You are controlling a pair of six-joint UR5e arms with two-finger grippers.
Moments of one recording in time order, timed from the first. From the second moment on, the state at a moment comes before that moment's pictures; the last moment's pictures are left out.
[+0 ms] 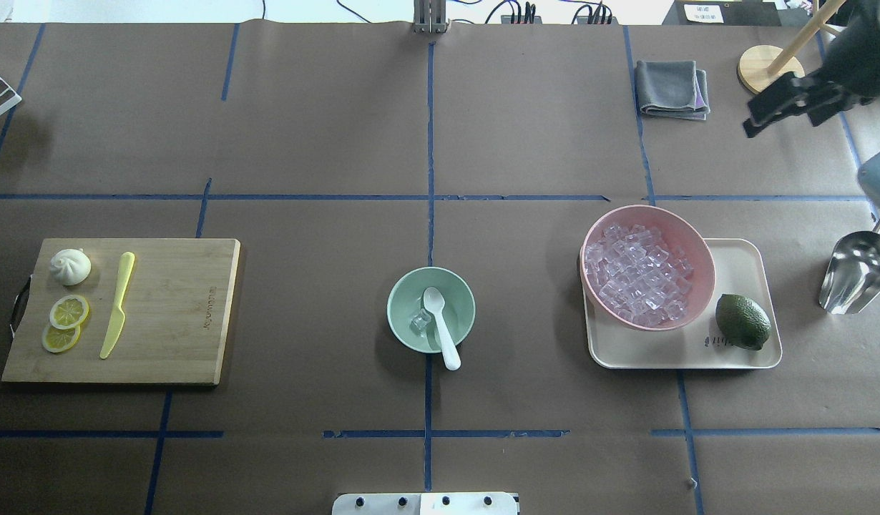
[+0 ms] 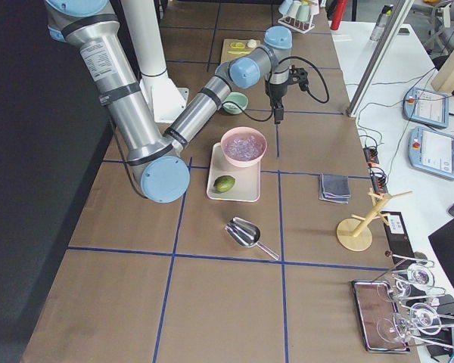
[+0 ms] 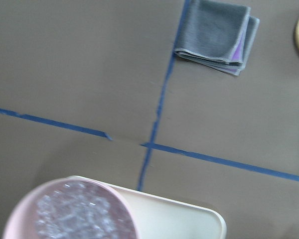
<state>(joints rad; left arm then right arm) -1.45 -1.42 -2.02 -1.28 -2.34 0.12 1.25 -1.30 1.97 -1.81 2.30 0.30</state>
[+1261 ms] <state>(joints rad) -1.46 -1.41 -2.01 -1.28 -2.34 0.12 1.68 -1.62 1.63 -1.65 2.43 -0.22</state>
